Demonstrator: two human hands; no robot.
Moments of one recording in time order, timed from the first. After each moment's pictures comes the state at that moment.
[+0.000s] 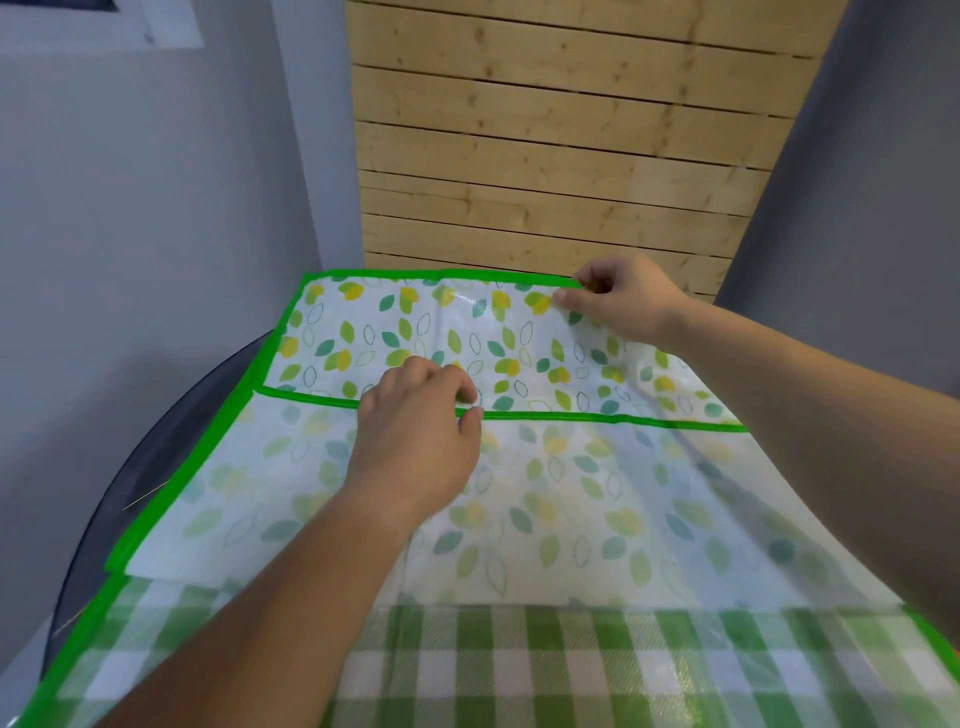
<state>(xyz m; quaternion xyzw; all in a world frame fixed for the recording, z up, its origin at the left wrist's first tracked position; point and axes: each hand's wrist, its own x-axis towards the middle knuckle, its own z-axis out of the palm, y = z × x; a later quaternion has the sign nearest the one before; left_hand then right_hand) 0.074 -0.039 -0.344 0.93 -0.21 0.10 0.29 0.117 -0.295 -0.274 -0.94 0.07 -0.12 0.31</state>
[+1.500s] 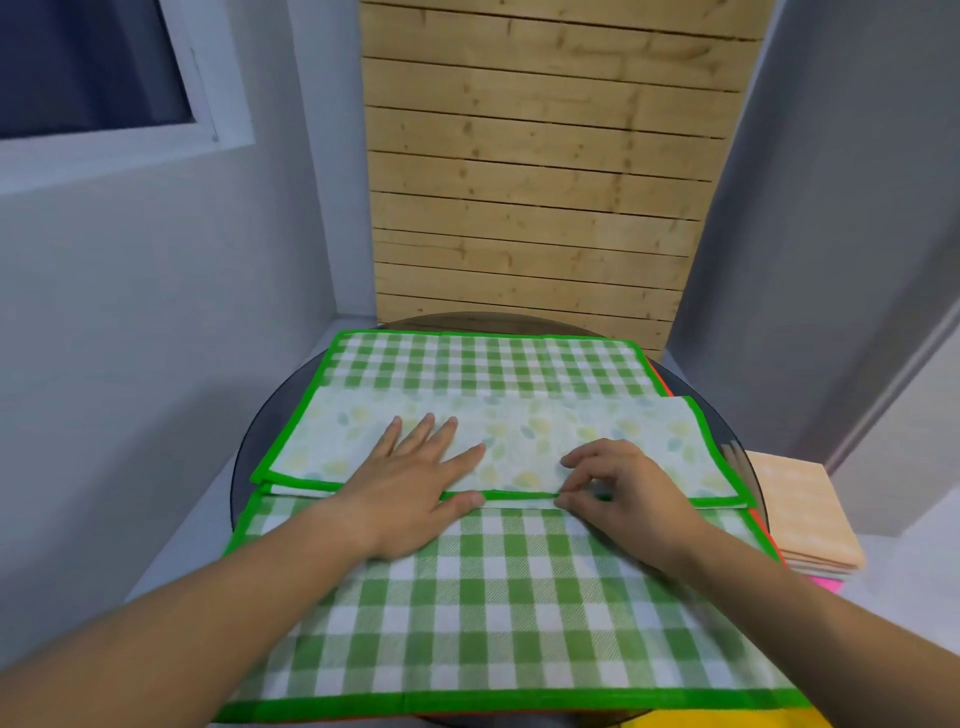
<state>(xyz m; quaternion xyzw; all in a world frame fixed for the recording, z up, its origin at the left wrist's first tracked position) -0.024 0.037 -0.313 0.91 -0.40 -0.08 0.00 -0.135 -0.217 -0.315 -0.95 0.01 -0.10 0.31</state>
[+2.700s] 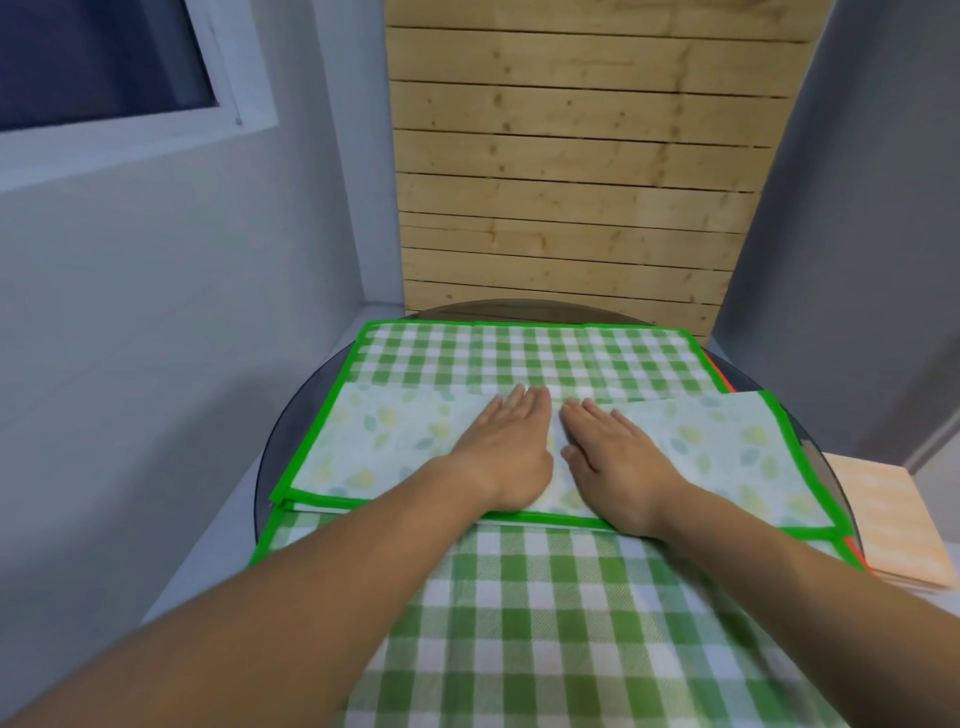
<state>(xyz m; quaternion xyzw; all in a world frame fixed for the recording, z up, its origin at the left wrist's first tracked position) 0.005 -0.039 -0.302 0.91 -0.38 -0.11 0.09 -0.054 -0.204 -0.338 -0.99 0.00 -0.02 0.13</state>
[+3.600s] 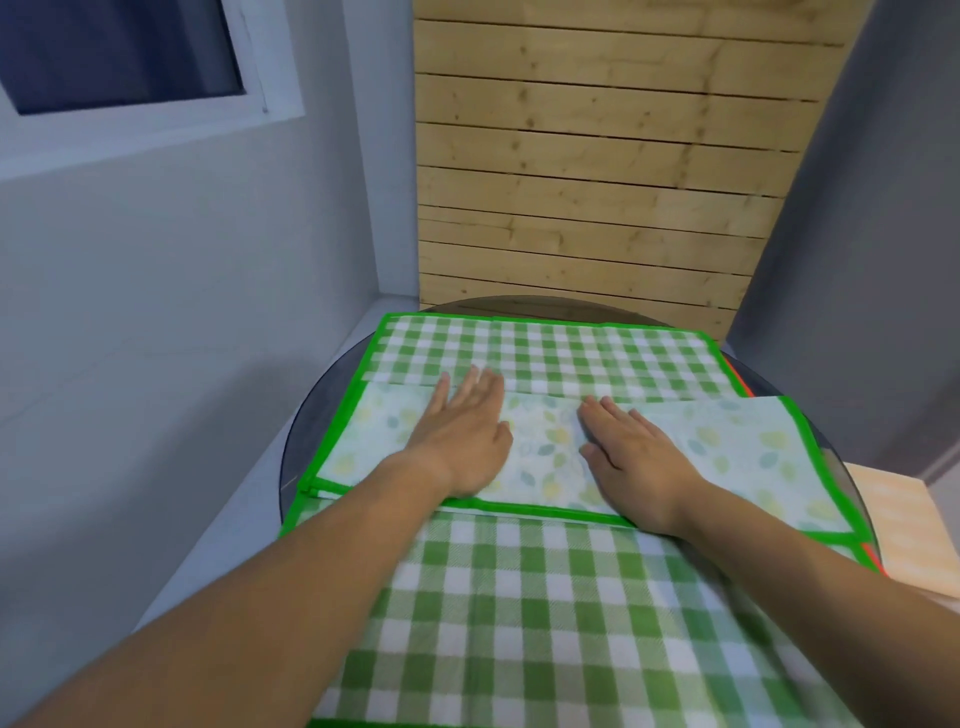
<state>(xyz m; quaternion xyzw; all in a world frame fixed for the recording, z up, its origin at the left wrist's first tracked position) 0.028 0.012 -0.316 0.94 -0.31 -0.07 0.08 -0.056 -0.203 -0.332 -0.99 0.00 -0.01 0.13</state>
